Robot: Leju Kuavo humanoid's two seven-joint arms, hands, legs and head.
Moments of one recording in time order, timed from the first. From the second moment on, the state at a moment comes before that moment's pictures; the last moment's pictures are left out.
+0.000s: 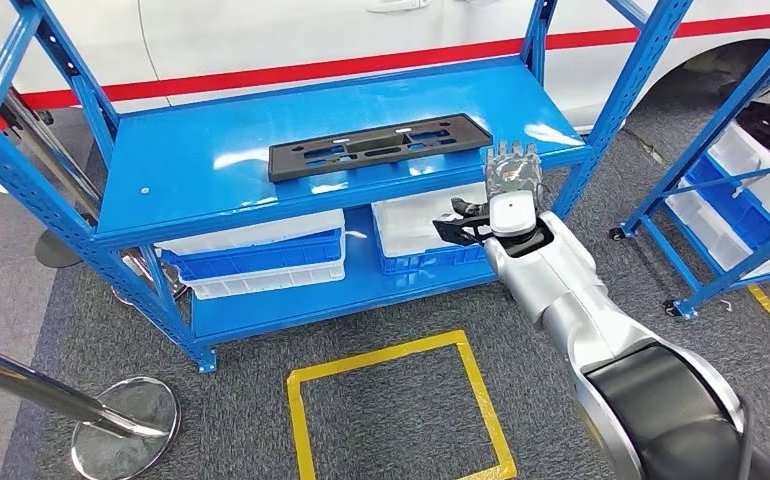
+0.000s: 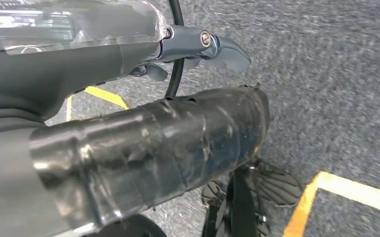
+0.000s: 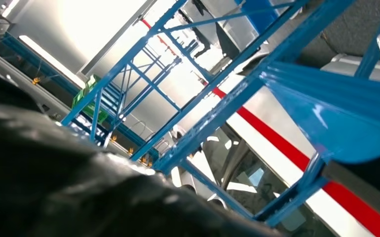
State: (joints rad) left arm -0.07 -0.15 0.97 -0.22 -0.65 0.04 -0.04; right arm -1.01 0.08 0.69 -0.40 1.32 0.08 -0.04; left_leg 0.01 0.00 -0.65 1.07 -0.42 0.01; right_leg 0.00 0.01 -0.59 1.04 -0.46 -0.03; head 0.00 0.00
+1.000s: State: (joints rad) left arm -0.07 -0.16 1.00 -0.22 -0.68 0.05 -0.03; right arm -0.99 0.10 0.69 -0.38 1.32 0.09 -0.06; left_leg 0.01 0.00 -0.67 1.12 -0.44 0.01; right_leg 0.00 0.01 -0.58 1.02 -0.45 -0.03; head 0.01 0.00
